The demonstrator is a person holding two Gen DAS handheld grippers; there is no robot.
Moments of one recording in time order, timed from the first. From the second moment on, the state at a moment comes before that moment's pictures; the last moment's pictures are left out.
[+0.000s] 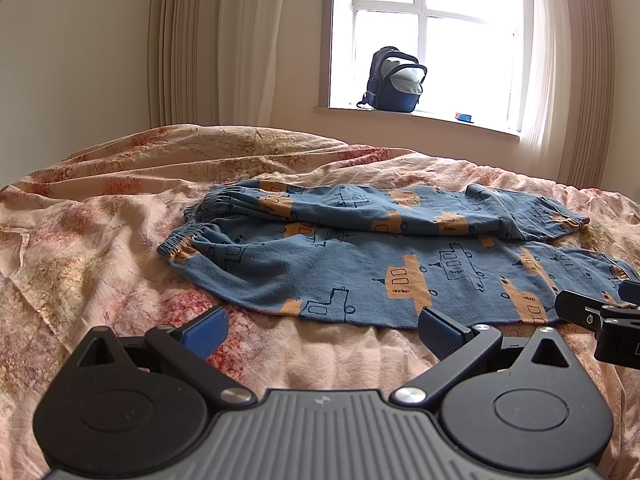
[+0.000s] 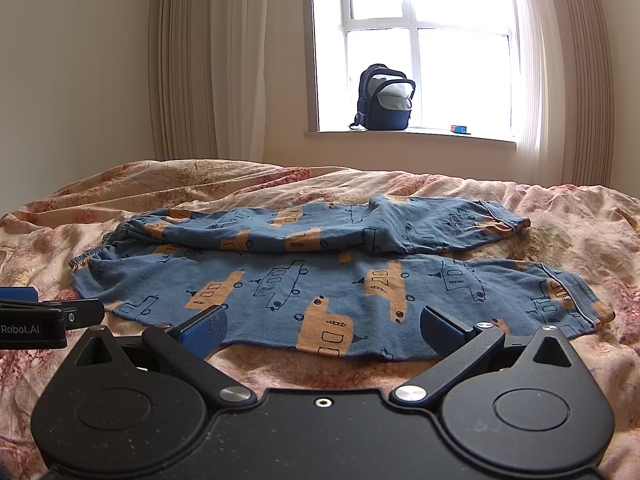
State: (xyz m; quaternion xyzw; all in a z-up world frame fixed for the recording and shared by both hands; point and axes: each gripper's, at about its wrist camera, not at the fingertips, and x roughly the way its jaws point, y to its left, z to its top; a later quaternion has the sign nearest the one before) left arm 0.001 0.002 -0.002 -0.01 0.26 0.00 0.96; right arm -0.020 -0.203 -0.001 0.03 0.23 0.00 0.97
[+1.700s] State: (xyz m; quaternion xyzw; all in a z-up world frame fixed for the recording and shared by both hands) left arm 0.081 0.050 0.042 -0.08 0.29 0.02 0.95; right arm 0.058 -0.166 0.056 -0.16 0.31 0.04 0.94
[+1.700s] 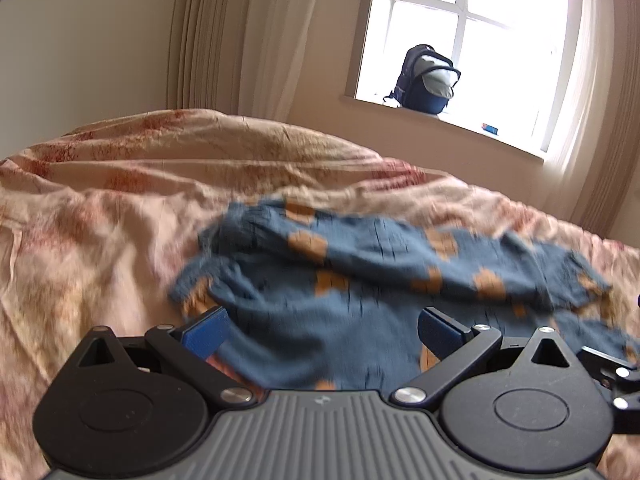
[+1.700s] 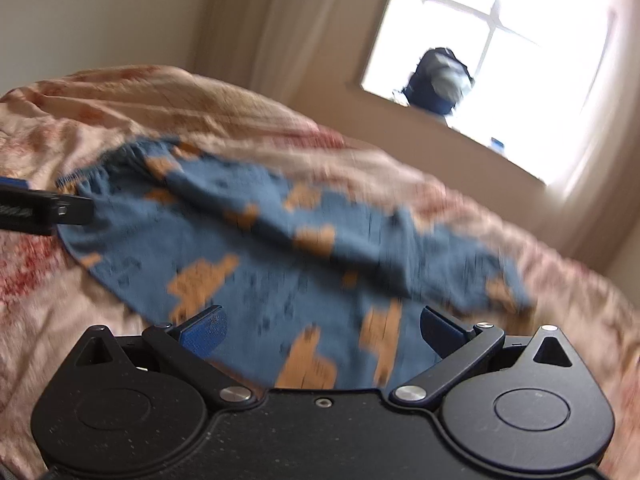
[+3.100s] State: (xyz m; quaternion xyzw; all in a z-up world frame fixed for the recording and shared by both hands) left arm 0.360 0.021 -0.009 0.17 0.32 -0.10 0.93; right arm 0.350 -0.255 -0.011 -0.17 0.34 0.37 0.85
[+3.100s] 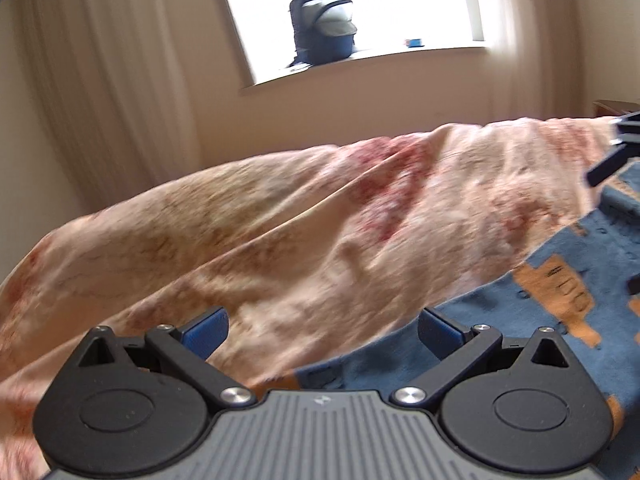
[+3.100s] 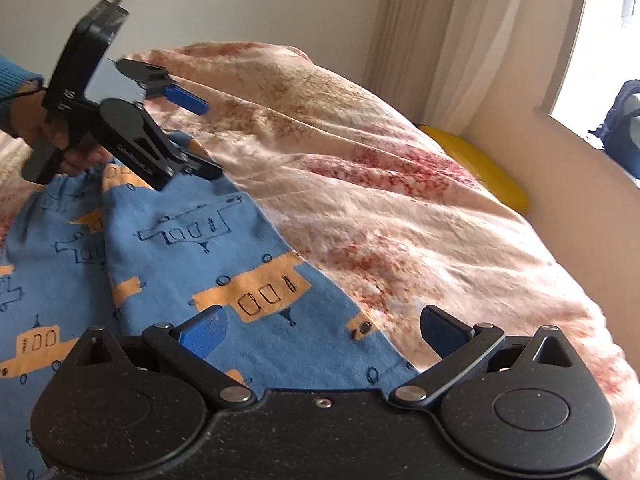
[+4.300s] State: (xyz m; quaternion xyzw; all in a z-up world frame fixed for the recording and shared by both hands) left arm 0.381 0.000 -0.007 0.24 0.45 -0.21 0.83; right arm 0.374 -0.266 -0.028 -0.18 0.39 0.32 0.85
